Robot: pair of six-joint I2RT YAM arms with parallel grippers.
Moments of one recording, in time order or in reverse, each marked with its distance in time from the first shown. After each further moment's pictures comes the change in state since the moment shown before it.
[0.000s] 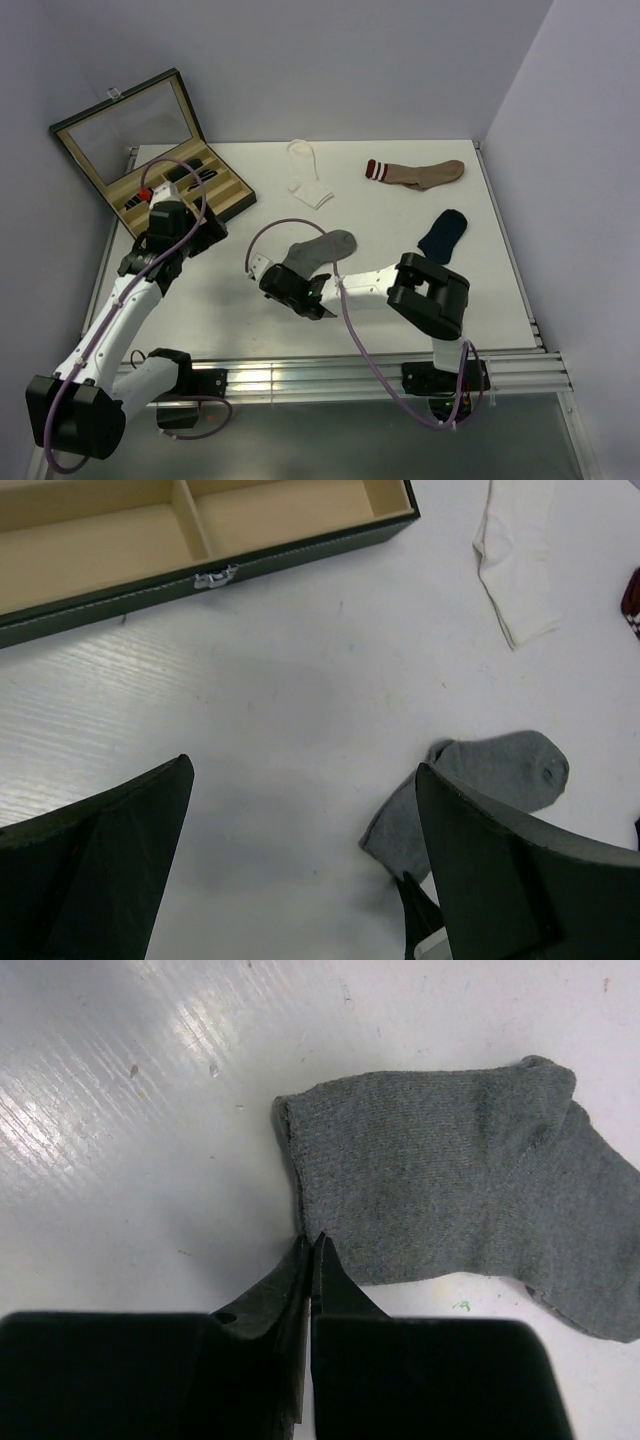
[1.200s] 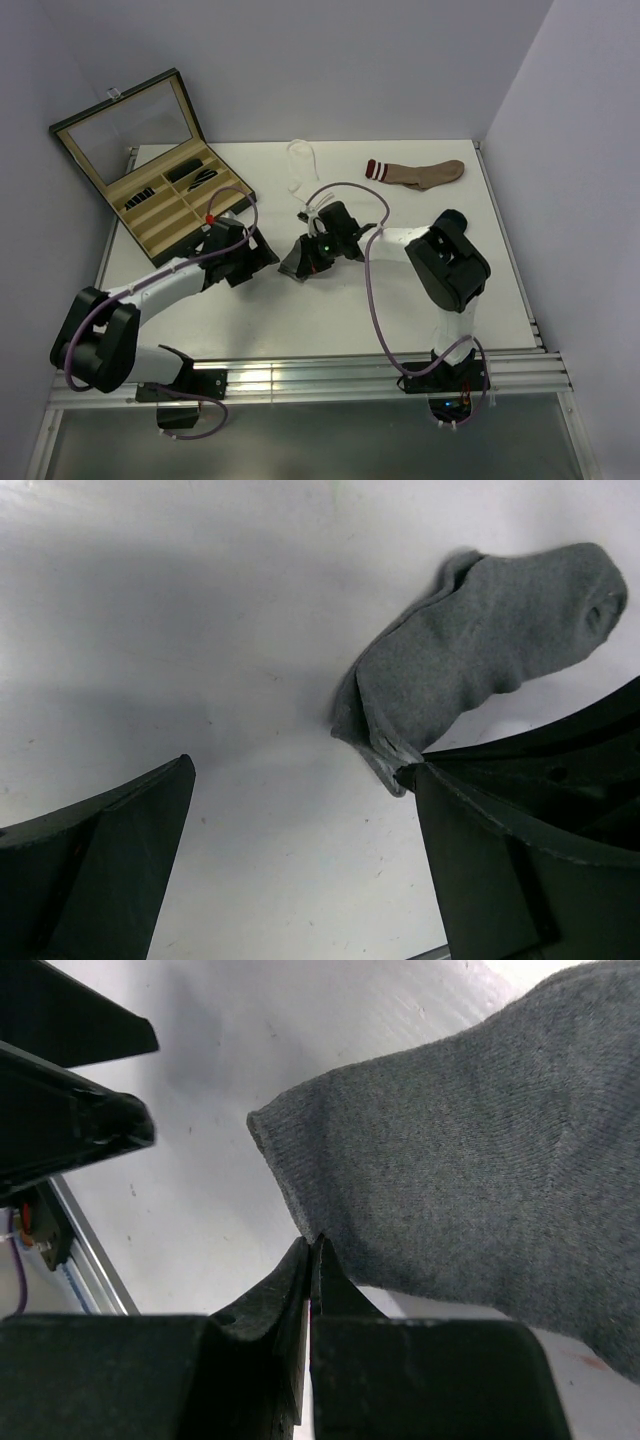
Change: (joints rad) left arm -0.253 0.337 -0.130 0.233 0.195 -0.275; right arm -0.509 -0.006 -0.010 0.050 -0.974 0.405
